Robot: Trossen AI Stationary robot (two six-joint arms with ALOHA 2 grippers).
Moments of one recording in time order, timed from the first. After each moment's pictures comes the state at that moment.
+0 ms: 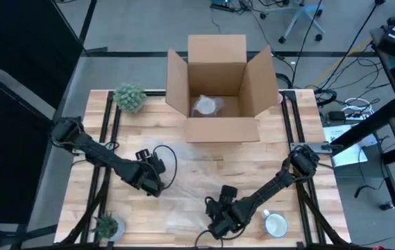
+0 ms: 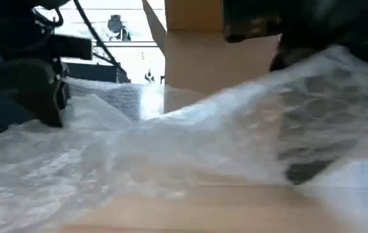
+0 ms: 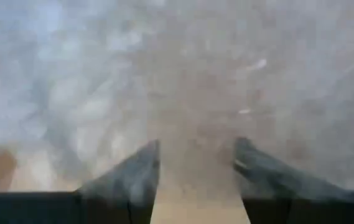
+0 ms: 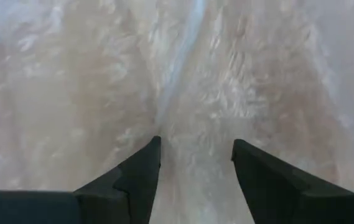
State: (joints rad) left arm -0.46 1.50 0.86 -0.84 -0.50 -0.81; right arm 0.65 2.18 1.62 -0.94 0.30 0.89
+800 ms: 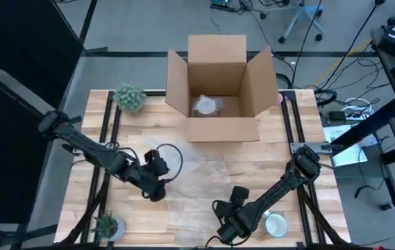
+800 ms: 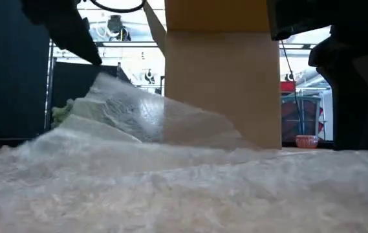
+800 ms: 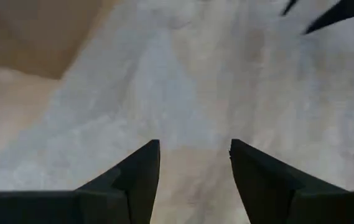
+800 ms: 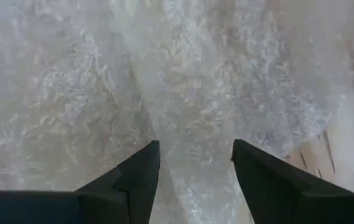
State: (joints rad) left arm -0.48 1.33 0.92 -0.52 -0.37 -0.61; right arm 0.68 2.16 1.62 -1.08 0.31 1.01
